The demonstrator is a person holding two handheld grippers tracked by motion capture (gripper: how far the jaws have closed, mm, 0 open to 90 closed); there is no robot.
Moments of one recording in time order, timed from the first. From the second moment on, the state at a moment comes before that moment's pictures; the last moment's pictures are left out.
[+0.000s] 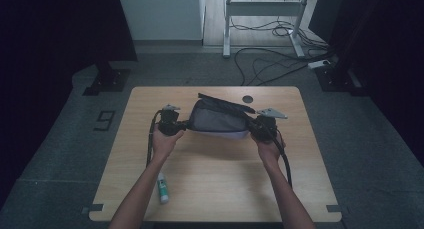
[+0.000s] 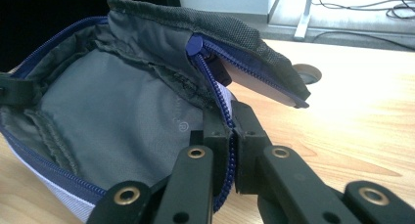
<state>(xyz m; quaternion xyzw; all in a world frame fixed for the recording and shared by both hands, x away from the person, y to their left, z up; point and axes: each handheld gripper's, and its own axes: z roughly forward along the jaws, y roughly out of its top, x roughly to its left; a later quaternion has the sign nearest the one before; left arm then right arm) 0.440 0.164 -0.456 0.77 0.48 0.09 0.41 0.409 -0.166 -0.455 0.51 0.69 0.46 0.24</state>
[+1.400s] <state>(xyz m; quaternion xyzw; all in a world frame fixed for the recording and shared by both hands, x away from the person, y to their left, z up) 0.402 0.190 -0.447 0.75 0.46 0.08 0.46 0.370 -0.155 -0.443 0.47 0.69 0.50 0.25</state>
